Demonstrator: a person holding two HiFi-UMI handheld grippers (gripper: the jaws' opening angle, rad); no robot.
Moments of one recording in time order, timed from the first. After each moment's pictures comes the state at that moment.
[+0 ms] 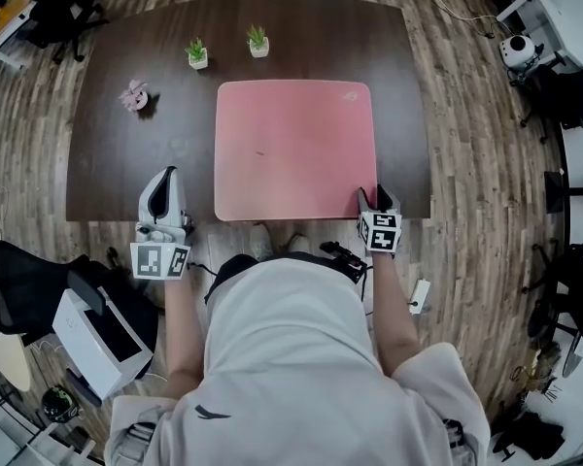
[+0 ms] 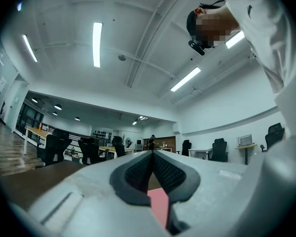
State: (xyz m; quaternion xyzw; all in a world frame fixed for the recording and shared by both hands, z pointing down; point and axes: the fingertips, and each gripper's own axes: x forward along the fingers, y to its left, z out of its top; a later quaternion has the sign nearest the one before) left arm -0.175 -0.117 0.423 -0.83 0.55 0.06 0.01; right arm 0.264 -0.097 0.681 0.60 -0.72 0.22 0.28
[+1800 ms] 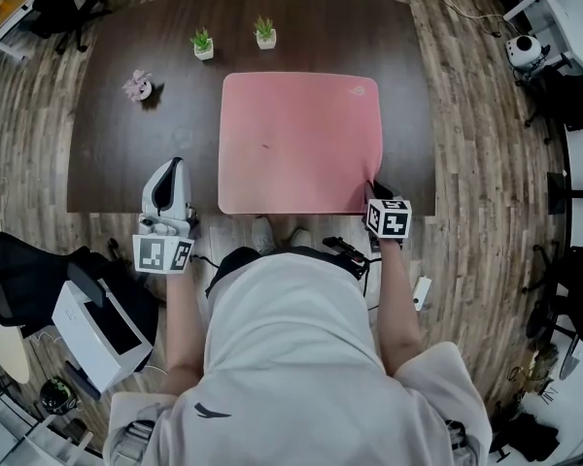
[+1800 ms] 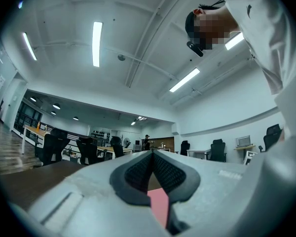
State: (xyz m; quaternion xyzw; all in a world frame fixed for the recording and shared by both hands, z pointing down) left arm -0.171 -0.117 0.423 -0.84 0.54 0.06 0.01; right arm 0.248 -0.098 0.677 0.55 -0.72 0.31 0.30
